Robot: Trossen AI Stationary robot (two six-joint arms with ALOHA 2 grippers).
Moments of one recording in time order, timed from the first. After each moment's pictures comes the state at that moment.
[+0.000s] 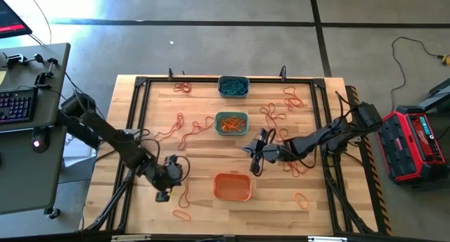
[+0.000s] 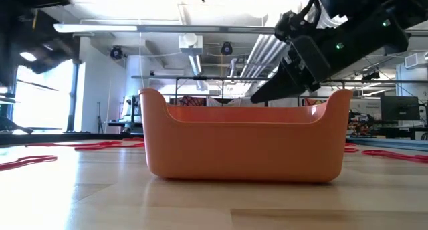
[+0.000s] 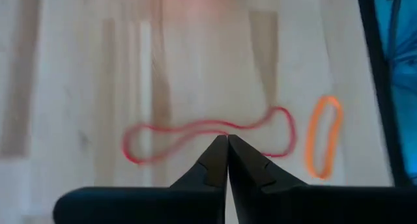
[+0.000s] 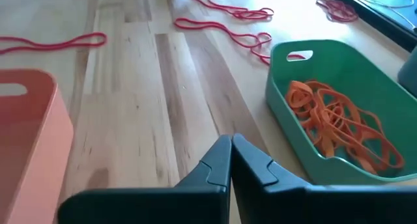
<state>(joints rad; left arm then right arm) -0.67 1.29 0.69 -0.41 -0.16 -0.61 0.27 1.60 0.61 0.43 0.48 0.20</state>
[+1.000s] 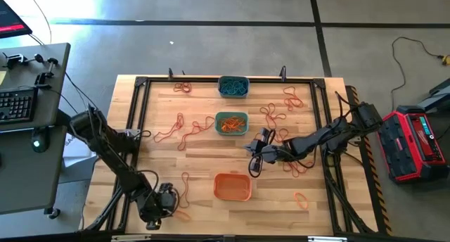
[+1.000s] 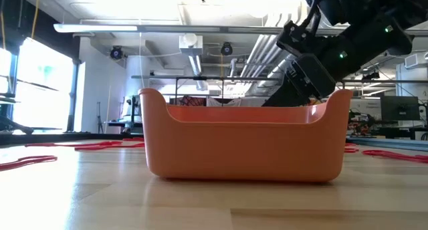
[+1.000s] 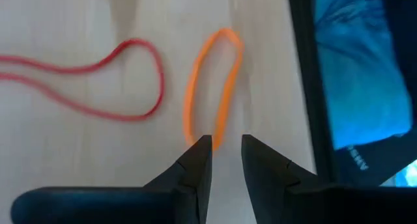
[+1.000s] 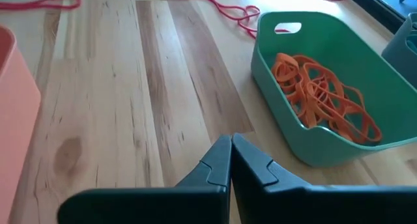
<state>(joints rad) -0.97 1.60 0.69 -0.06 -0.17 -0.88 0.27 1.60 0.61 0.33 0.52 0.20</state>
